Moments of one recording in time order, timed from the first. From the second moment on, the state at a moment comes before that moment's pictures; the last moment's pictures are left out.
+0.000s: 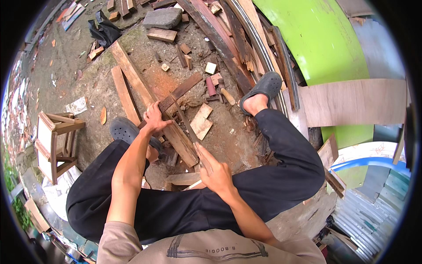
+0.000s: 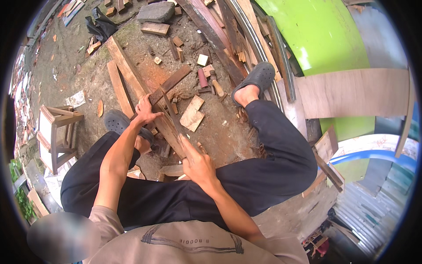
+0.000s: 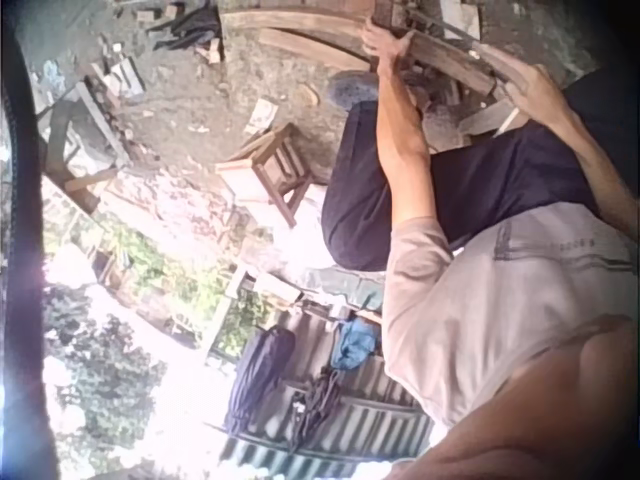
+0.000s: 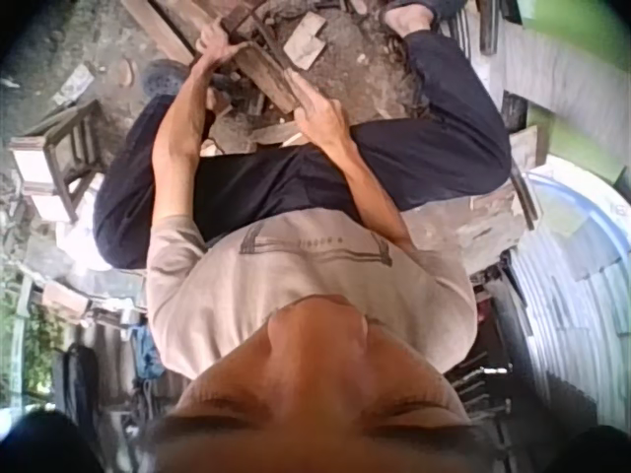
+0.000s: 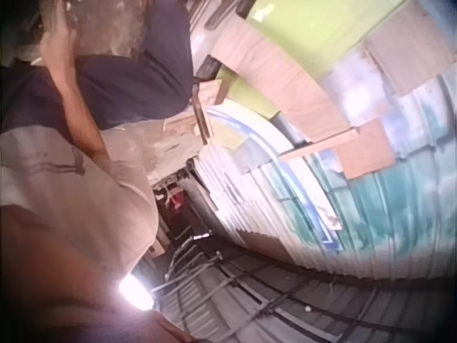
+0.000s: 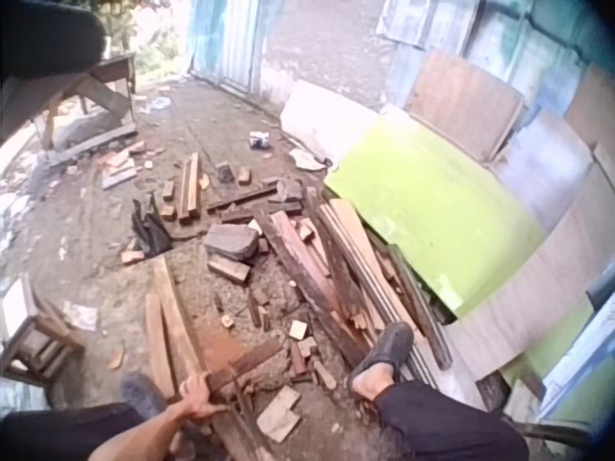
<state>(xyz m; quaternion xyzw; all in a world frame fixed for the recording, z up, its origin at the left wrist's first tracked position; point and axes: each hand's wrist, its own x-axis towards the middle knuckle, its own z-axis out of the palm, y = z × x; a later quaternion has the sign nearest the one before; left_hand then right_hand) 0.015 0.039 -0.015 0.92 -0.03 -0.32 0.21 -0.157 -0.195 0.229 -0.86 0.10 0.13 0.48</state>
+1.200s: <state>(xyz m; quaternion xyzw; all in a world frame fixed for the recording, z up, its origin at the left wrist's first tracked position) 0.018 0.051 -0.030 0.93 -0.07 -0.28 0.22 -0.083 -0.173 0.207 -0.85 0.14 0.21 0.47</state>
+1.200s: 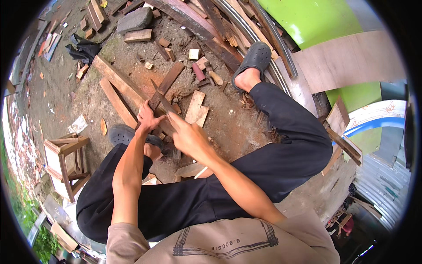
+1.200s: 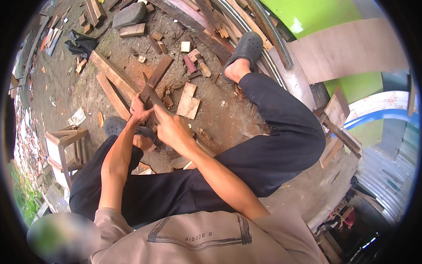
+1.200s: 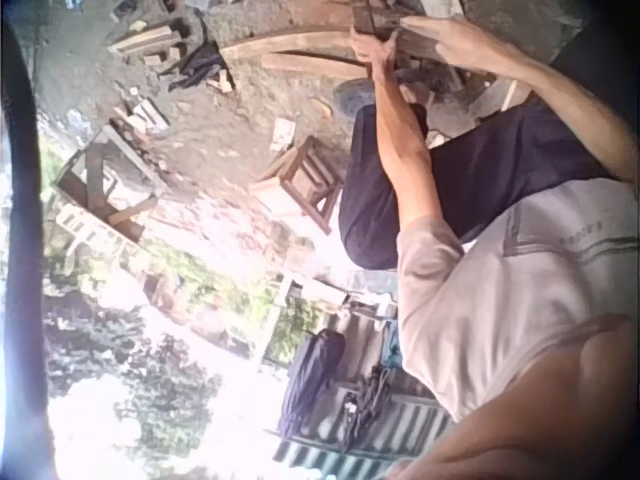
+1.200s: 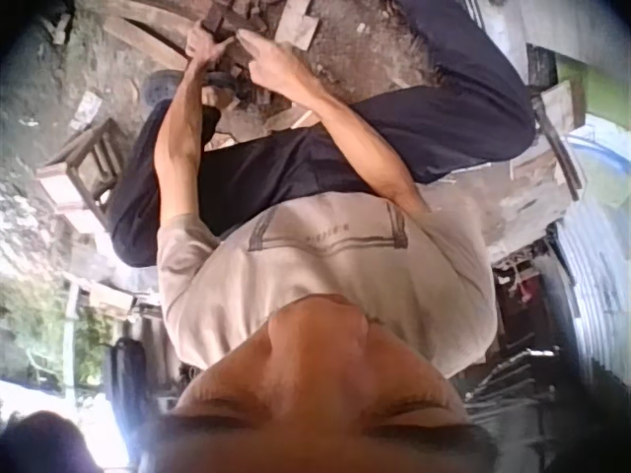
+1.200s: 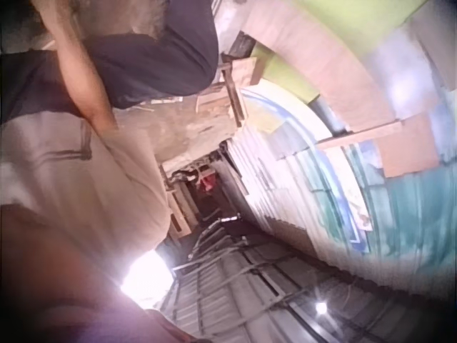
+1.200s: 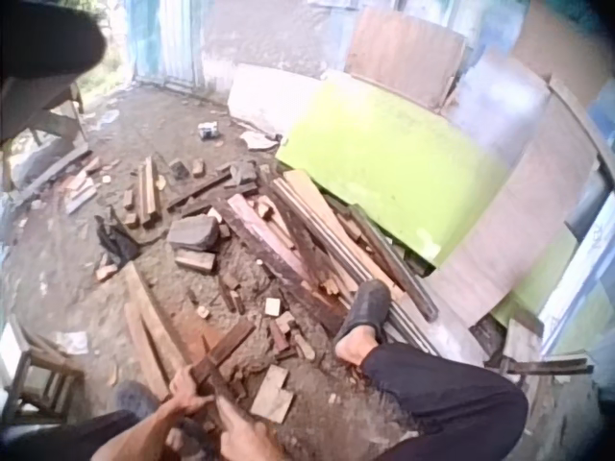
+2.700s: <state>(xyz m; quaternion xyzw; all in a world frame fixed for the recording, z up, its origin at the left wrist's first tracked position) 0.019 0.040 -0.019 0.93 -0.04 -0.28 0.21 -0.111 -0.179 0.200 -0.87 0.13 0.18 0.43</state>
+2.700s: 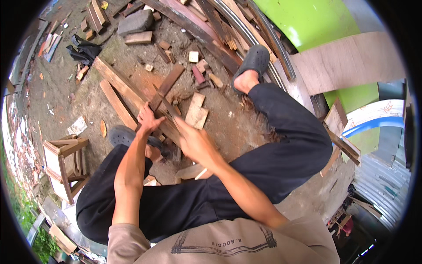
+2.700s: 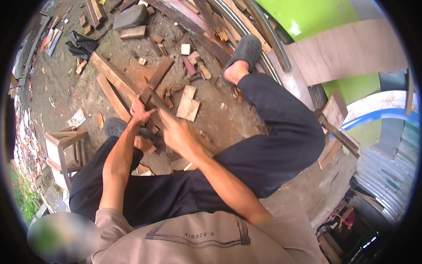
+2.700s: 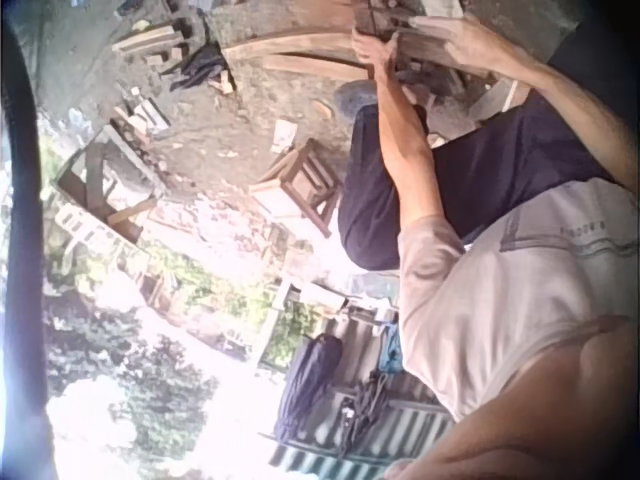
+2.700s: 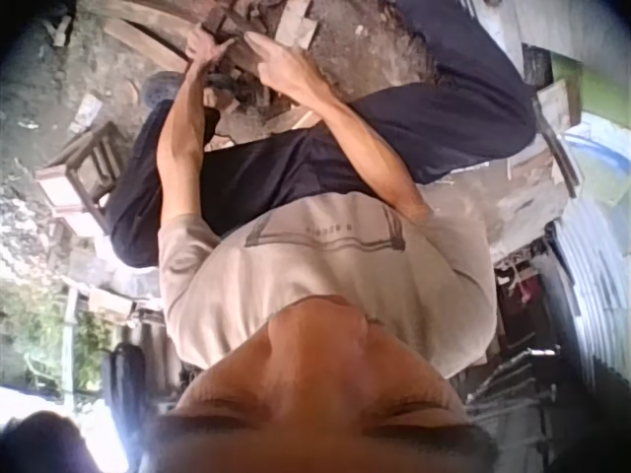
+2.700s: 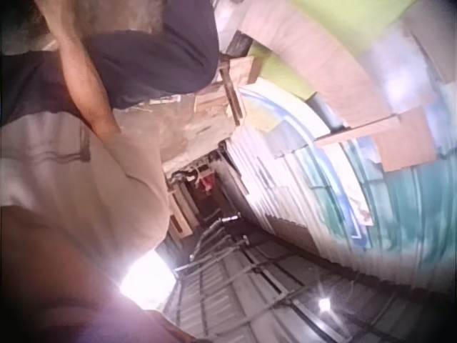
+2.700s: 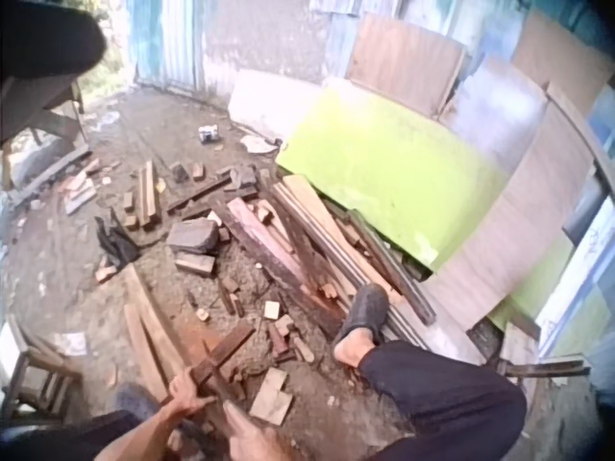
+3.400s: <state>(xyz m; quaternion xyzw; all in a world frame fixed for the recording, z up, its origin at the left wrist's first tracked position) 0.015 0.036 -0.016 0.93 -0.03 -0.31 0.19 -0.133 -0.173 0.191 -0.85 0.13 0.13 0.49</state>
